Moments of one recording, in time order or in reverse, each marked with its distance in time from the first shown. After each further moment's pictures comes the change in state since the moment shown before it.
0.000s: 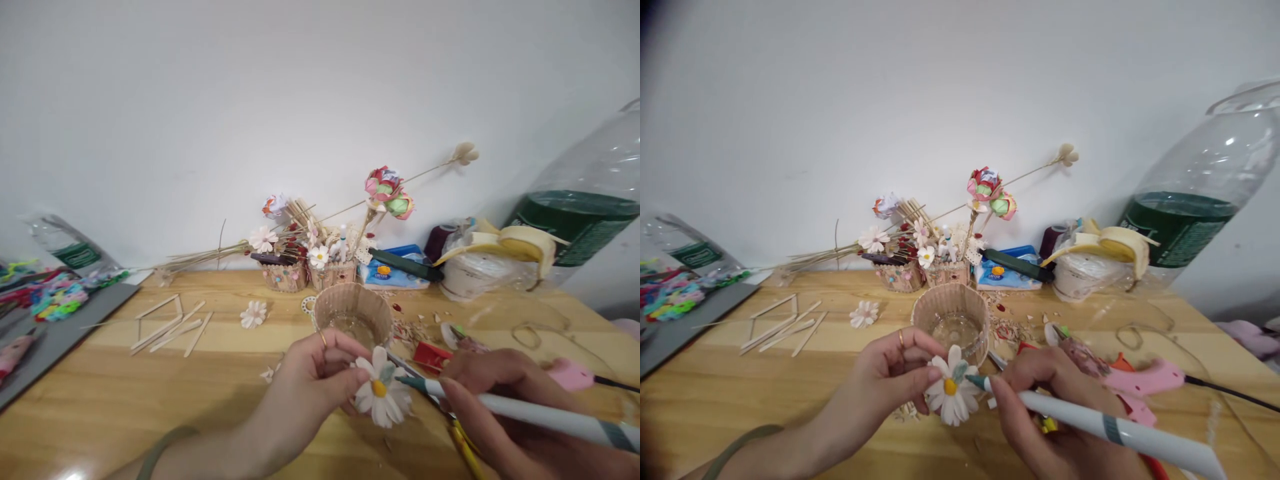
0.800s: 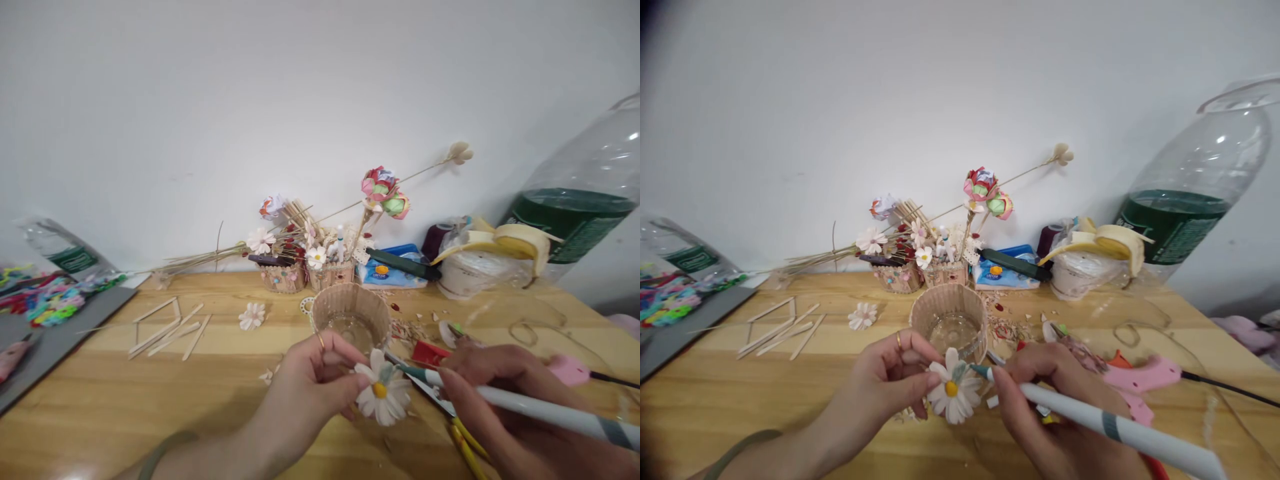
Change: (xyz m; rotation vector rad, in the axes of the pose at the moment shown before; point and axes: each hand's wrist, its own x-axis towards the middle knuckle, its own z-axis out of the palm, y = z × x) left_hand 0.000 -0.002 0.001 0.025 0.013 -0.003; right_hand -0.006 0.007 -0.002 -0.043 0.018 0.006
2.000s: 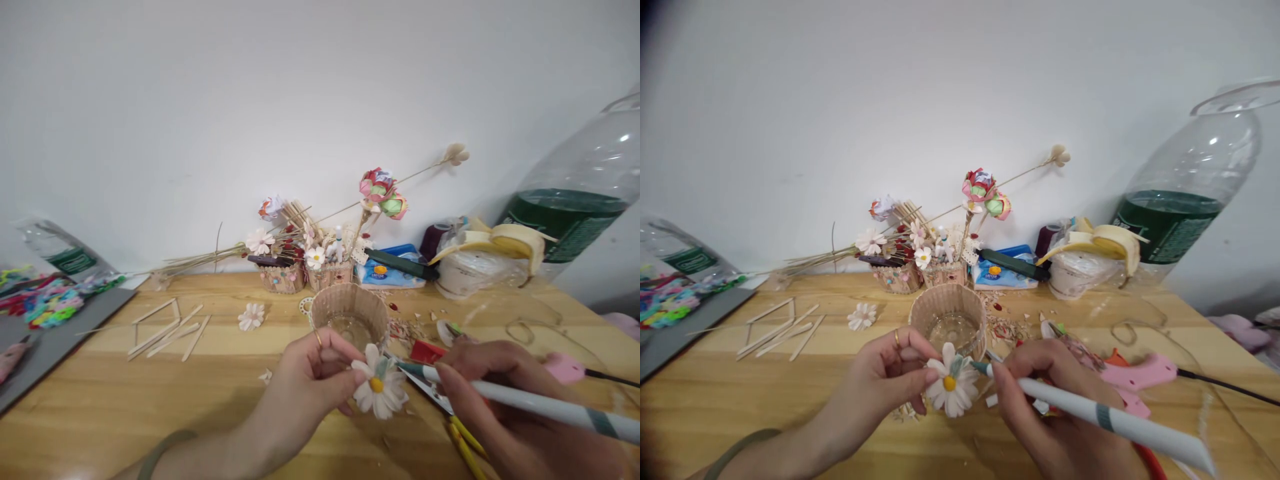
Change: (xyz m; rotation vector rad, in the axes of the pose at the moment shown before) left_hand 0.001 -0.002 -0.002 0.037 -0.010 0.019; right_hand 0.003 -0.005 0.002 -0.018 0.056 -0.002
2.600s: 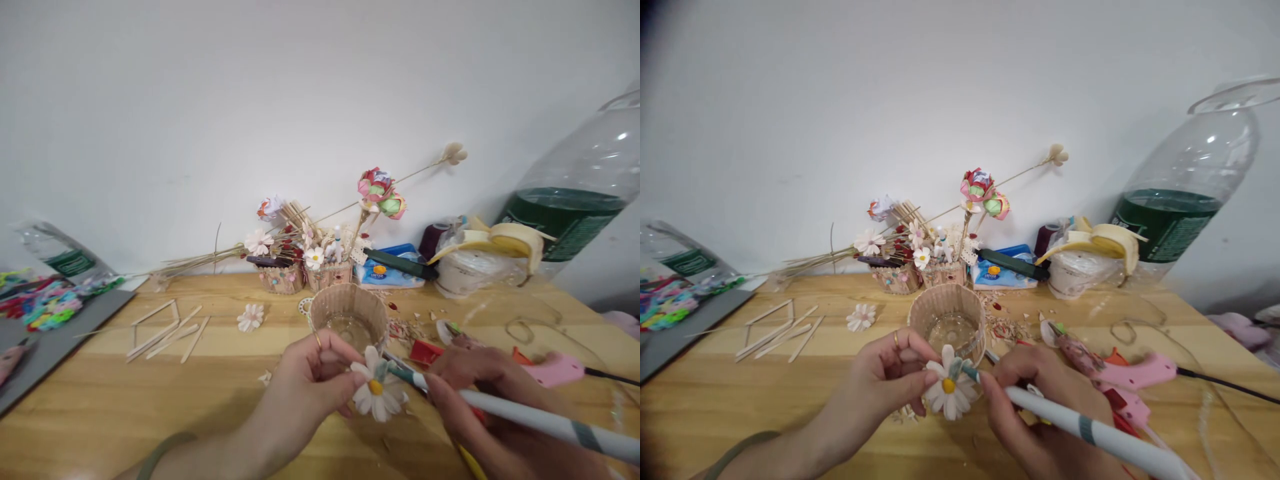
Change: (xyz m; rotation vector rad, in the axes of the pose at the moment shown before) left_hand 0.000 0.000 0.000 -0.036 0.009 -0.004; right_hand -0.003 0.005 0.003 -0.005 -0.088 -0.032
